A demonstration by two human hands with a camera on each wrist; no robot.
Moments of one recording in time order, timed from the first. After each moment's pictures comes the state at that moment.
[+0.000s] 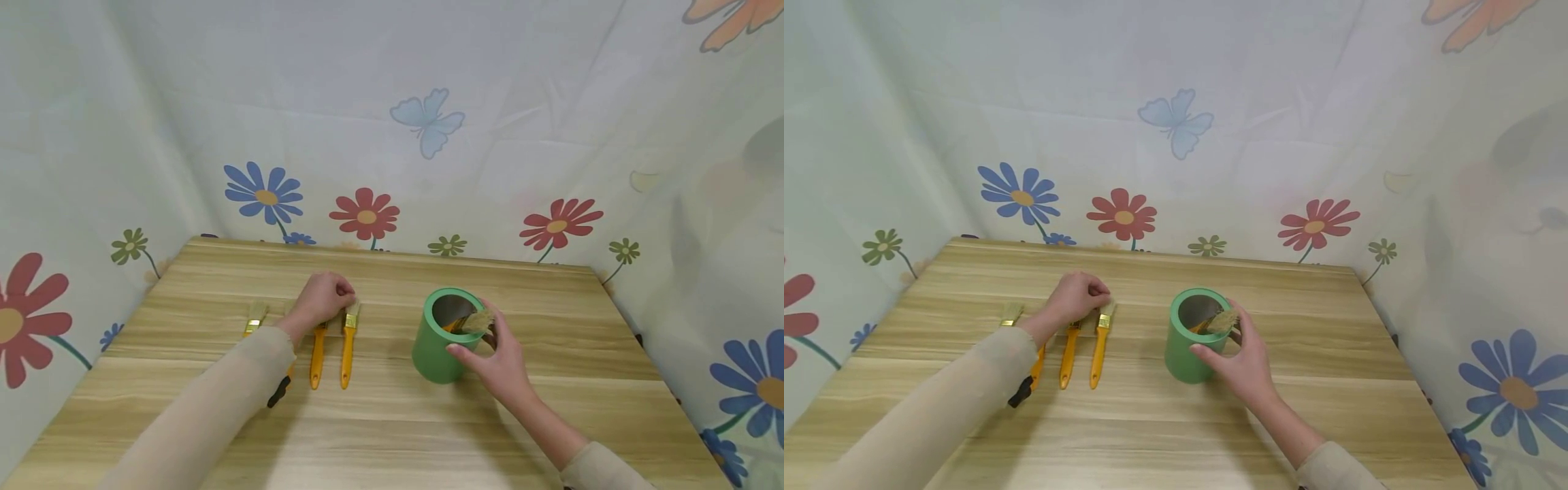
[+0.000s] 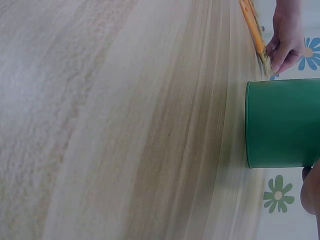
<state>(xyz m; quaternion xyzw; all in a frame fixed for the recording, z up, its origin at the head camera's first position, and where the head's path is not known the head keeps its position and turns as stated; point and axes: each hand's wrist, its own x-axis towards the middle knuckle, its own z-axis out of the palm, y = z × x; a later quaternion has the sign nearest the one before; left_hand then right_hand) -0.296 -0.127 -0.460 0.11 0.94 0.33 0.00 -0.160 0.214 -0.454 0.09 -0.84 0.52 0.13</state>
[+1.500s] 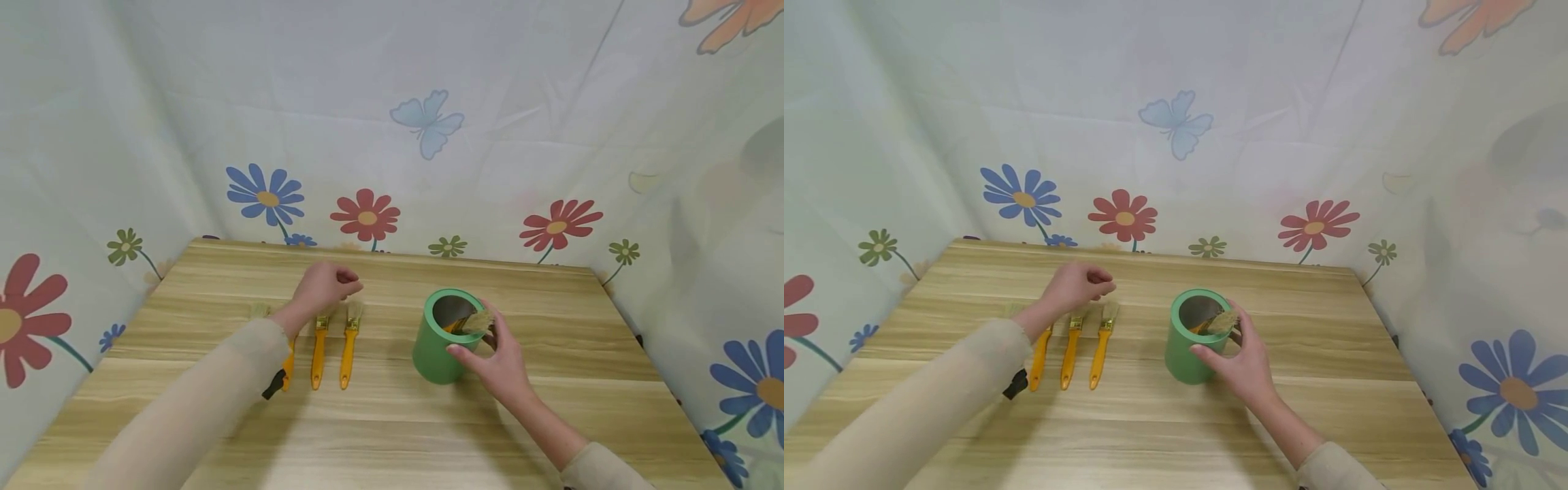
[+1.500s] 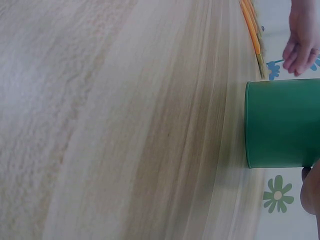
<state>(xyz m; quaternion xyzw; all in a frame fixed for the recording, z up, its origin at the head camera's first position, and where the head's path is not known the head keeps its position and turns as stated) -0.286 -0.125 -0.426 0.11 0.92 0.38 0.02 -0.158 0.213 -0.454 0.09 -0.84 0.52 0.13</state>
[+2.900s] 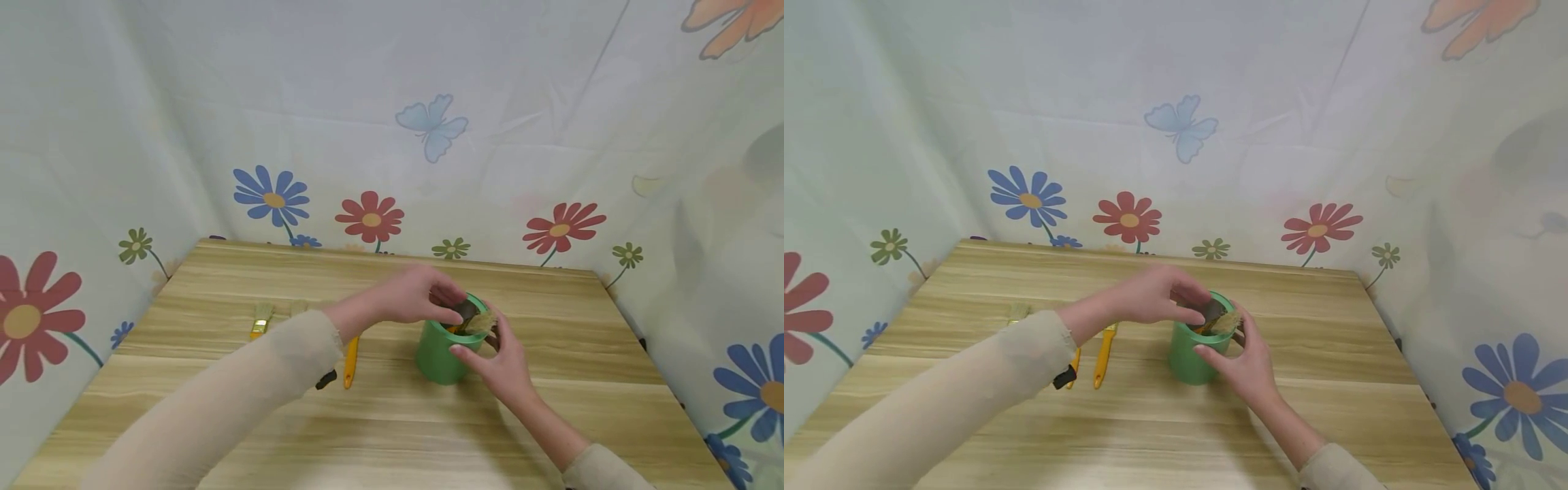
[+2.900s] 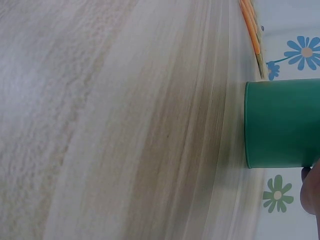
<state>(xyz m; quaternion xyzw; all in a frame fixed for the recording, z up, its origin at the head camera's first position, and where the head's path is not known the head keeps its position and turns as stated) -0.235 -0.013 -0.338 0.42 0.81 0.38 0.13 -0.157 0.215 -0.452 0.10 -0.83 0.52 0.13</state>
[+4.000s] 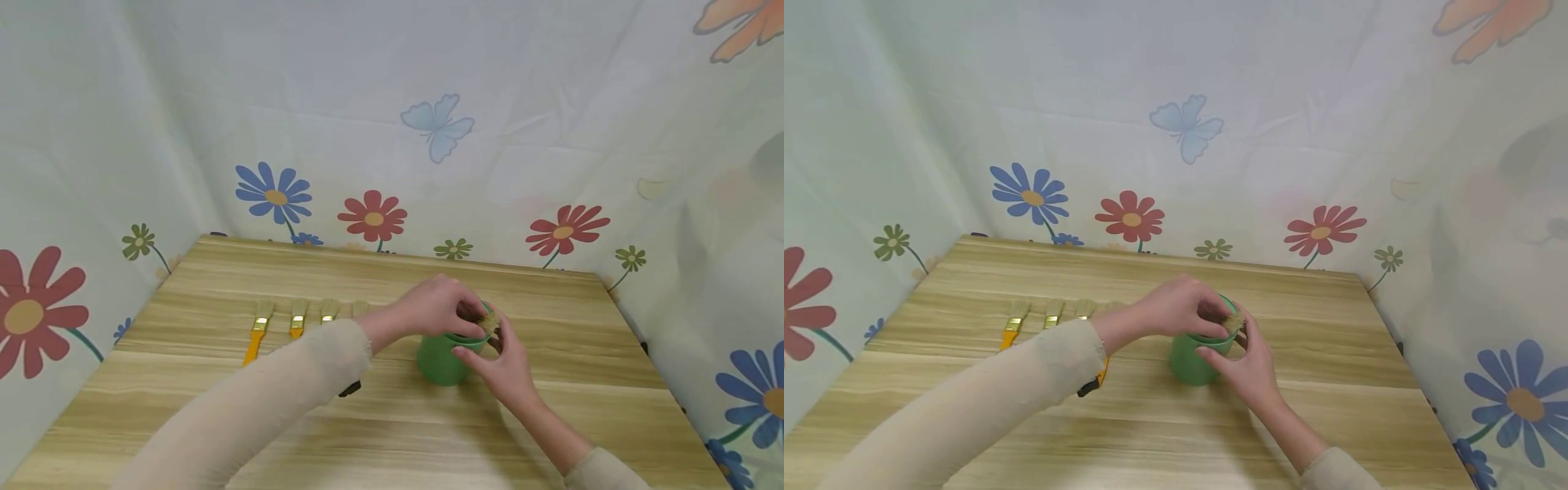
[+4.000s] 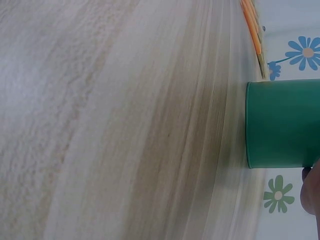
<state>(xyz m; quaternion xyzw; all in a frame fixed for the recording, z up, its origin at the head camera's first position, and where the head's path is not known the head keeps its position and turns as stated) -0.228 0.022 -0.349 0.46 0.84 0.29 0.05 -0.158 0.216 -0.455 0.11 -0.84 0.52 0.13</state>
